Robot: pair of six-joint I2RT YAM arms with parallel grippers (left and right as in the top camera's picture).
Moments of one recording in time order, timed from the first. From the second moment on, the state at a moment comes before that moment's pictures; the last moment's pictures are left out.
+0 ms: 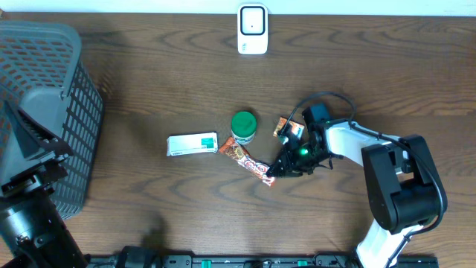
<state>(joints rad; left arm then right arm) -0.13 0.51 1.11 -0.13 -0.58 0.13 0.28 1.92 0.92 -0.62 -0.80 0.11</state>
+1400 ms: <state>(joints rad) -0.13 0.51 1.11 -0.13 -0.58 0.14 0.74 1.79 1.01 -1.17 0.86 0.66</state>
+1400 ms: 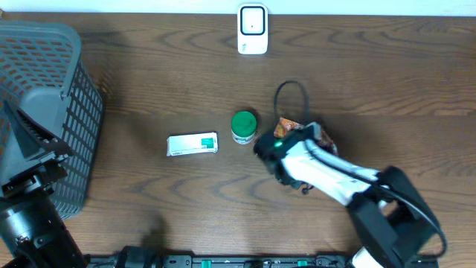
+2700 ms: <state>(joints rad) -0.13 0.51 1.11 -0.13 -0.58 0.14 0.62 1.69 1.11 -0.91 0.38 0.51</state>
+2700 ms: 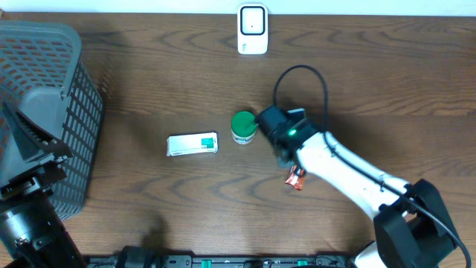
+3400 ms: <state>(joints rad) -0.13 0.51 1.11 -0.13 -0.58 0.14 0.56 1.70 0.95 -0.73 0.16 0.45</state>
